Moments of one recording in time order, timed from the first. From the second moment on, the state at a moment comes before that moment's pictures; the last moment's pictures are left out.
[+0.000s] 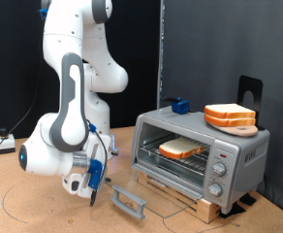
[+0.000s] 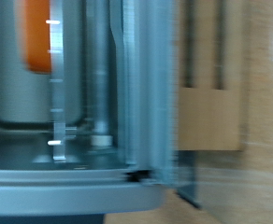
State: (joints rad) arm -0.59 0.34 0.01 -2.46 0.76 1.64 -0.64
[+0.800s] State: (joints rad) arm -0.59 0.13 0.06 -2.53 0.78 1.43 -0.64
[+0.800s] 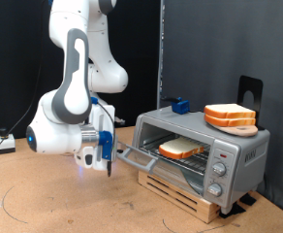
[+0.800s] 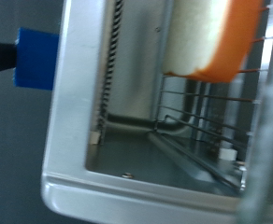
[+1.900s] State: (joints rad) arm -0.57 -0.14 0.15 -2.70 0.90 1.48 -0.54
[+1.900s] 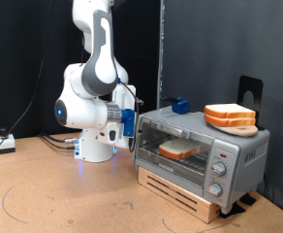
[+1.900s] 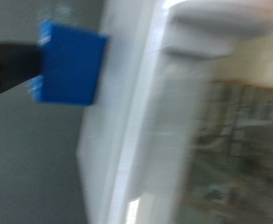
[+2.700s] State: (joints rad) arm -0.60 -0.03 0.13 -2.53 0.87 1.43 -0.50
